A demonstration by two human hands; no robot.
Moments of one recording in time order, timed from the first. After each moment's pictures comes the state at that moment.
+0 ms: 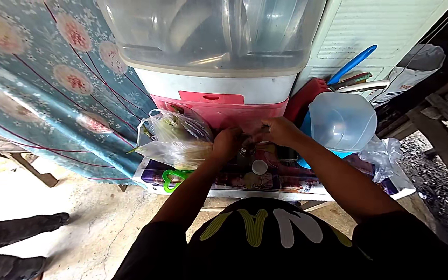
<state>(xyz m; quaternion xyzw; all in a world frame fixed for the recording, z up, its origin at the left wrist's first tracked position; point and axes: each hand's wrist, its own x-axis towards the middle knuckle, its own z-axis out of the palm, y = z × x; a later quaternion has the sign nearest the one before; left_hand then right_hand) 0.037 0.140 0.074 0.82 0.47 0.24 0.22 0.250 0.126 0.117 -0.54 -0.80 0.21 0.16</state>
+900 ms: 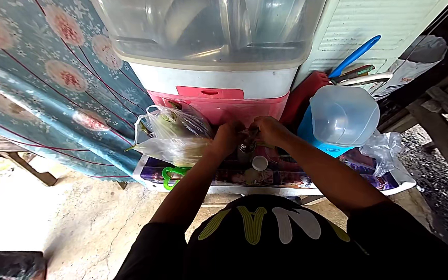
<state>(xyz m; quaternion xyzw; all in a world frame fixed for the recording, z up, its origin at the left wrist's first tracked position) 0.037 0.130 0.094 0.77 0.48 0.25 0.33 0.222 0.134 0.102 -0.52 -0.82 0.20 0.12</state>
